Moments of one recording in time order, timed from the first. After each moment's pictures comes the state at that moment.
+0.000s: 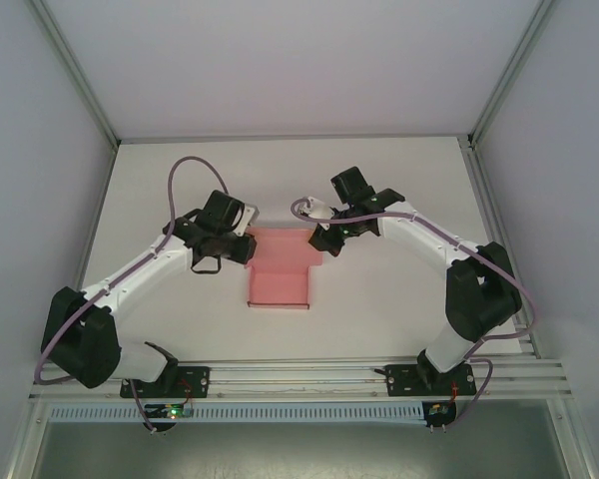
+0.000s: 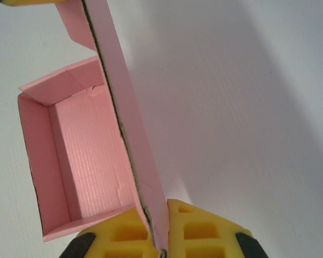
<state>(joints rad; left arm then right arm) -0.47 1.38 1.02 -0.65 0.16 -0.16 0.51 1.65 1.25 -0.68 -0.51 -0.49</state>
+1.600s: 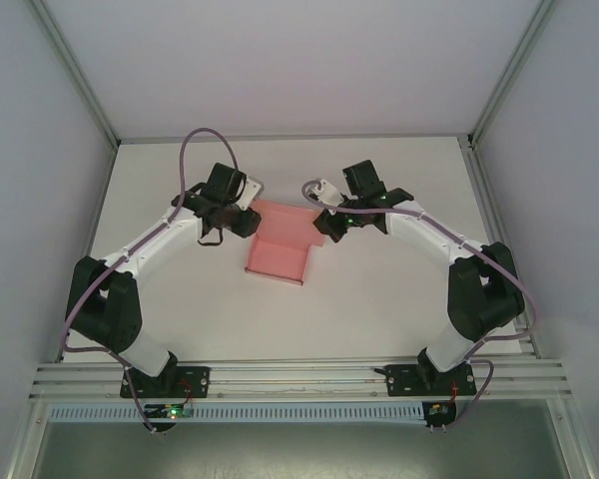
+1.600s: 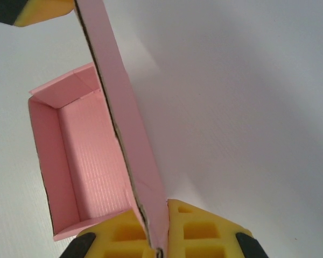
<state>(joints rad) -0.38 1.58 1.22 -0.61 0.13 0.08 0.44 1.64 1.22 -0.51 -0.50 -0.37</state>
